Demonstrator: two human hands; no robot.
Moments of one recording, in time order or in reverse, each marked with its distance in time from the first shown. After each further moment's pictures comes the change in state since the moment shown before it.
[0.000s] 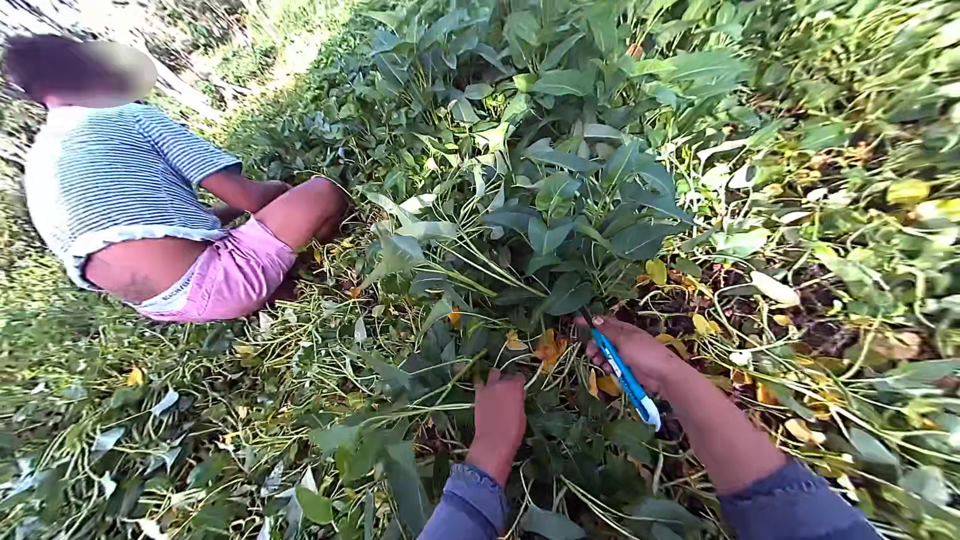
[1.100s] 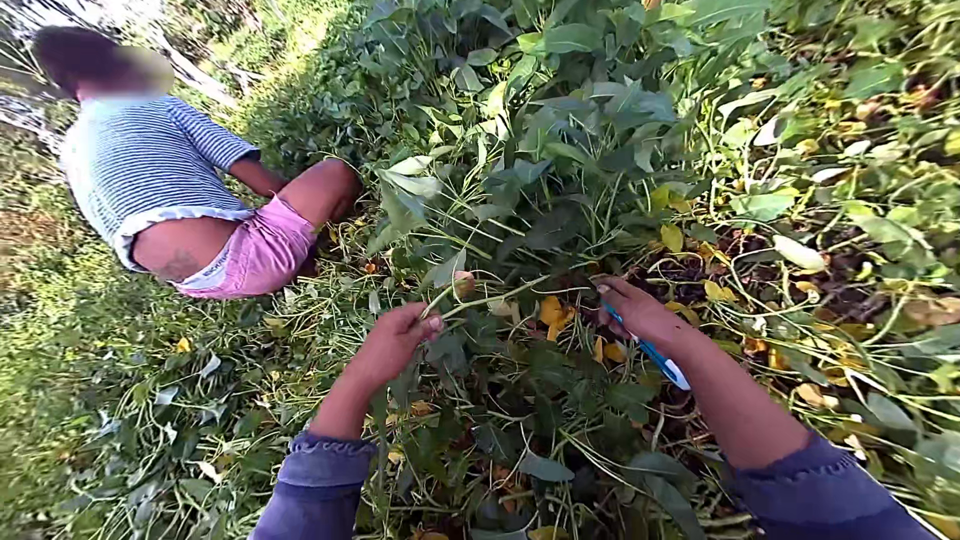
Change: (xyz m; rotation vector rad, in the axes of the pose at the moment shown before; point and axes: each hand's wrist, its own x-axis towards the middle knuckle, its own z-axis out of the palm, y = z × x) left_hand -0.063 -0.110 -0.126 -0.506 0.206 0.151; right_hand -0.021 -0.014 0.009 -0.406 0.096 -0.127
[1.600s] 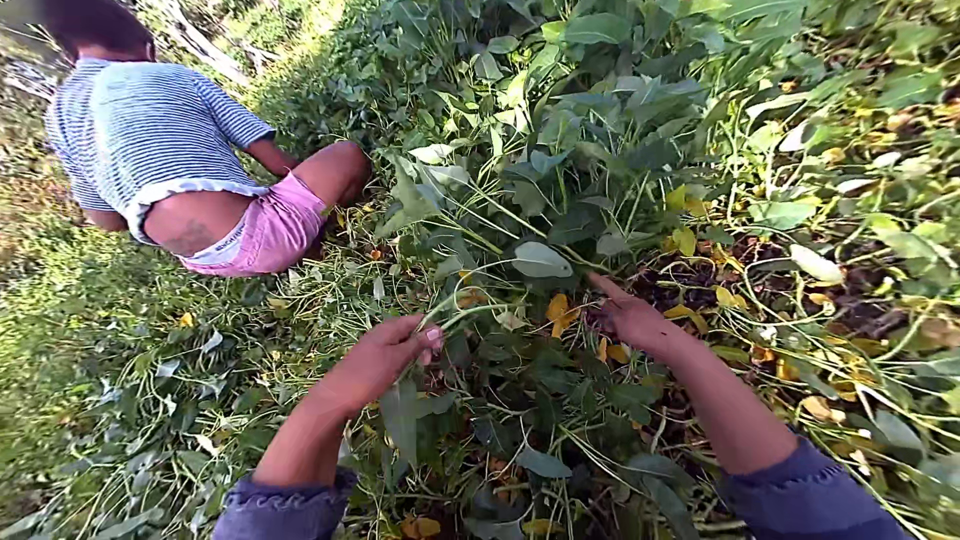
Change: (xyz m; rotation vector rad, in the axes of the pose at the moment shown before) left_hand -0.052 0.029 -0.007 -0.204 -0.046 -0.150; right_hand 0.004 -0.002 0.009 -0.258 -0.100 -0.011
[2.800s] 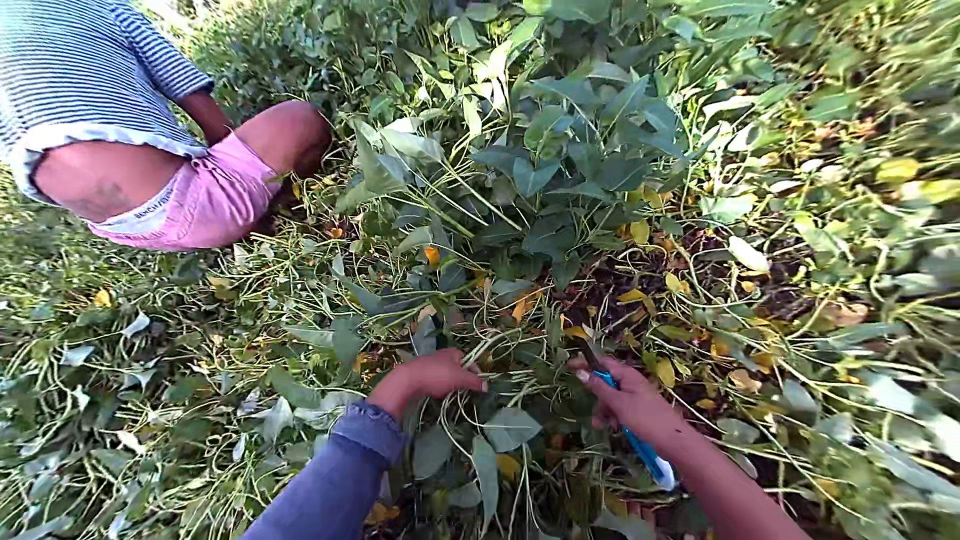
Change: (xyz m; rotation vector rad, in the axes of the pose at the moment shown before) left_hand 0.062 -0.038 0.113 0.146 -0.569 -0.294; right_hand -0.119 0.051 0.038 0.378 -0.068 0.079
